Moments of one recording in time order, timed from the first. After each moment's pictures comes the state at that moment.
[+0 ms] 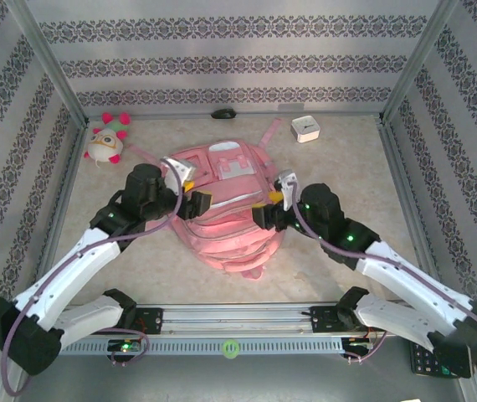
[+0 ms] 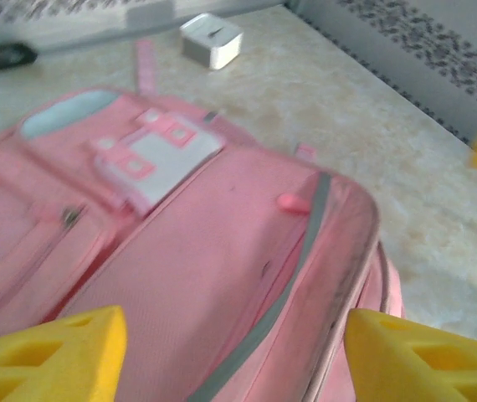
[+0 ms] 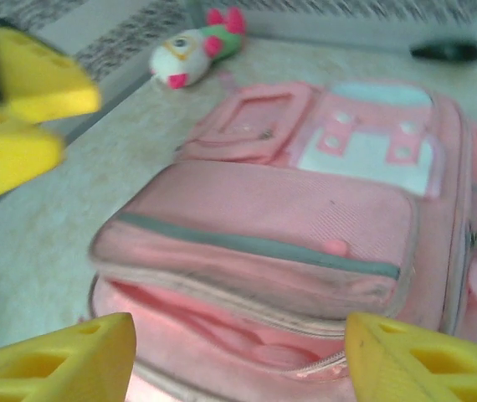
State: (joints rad) left arm -0.46 1.00 0.88 -0.38 0.26 -0.13; right arm 0.73 0.91 0.76 -0.25 -0.12 0.17
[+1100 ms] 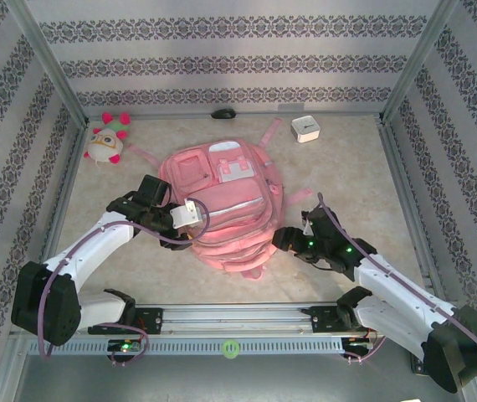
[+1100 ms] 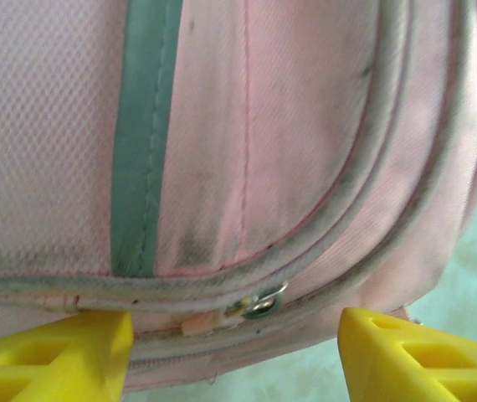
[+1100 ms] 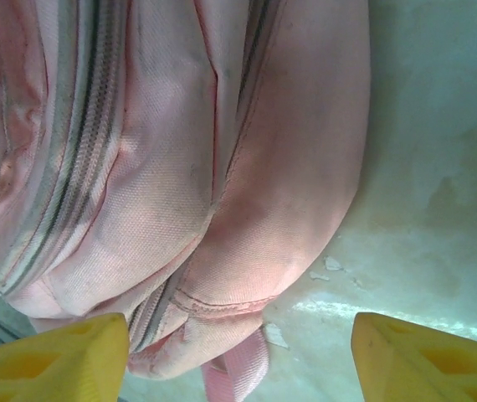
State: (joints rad) left arm -0.33 1.24 0.82 -0.71 0.43 0.84; right arm 0.53 0.88 0.42 -0.38 -0.32 0.93
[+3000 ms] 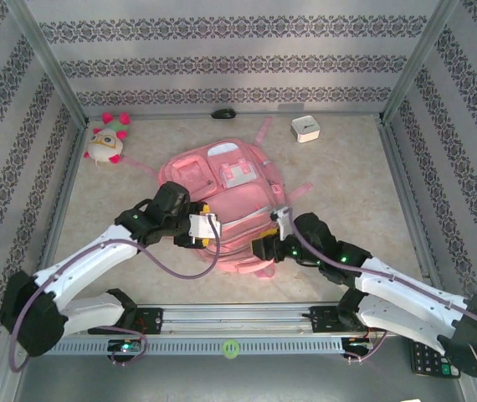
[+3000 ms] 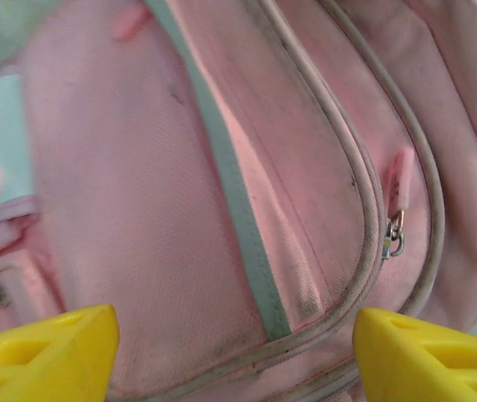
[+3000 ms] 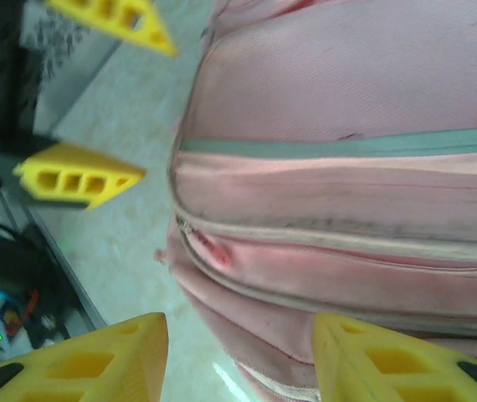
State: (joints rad) left arm -0.59 1.17 0.82 -0.54 0.23 1.04; right arm 0.86 0.85 0.49 -0.17 -0.19 0.46
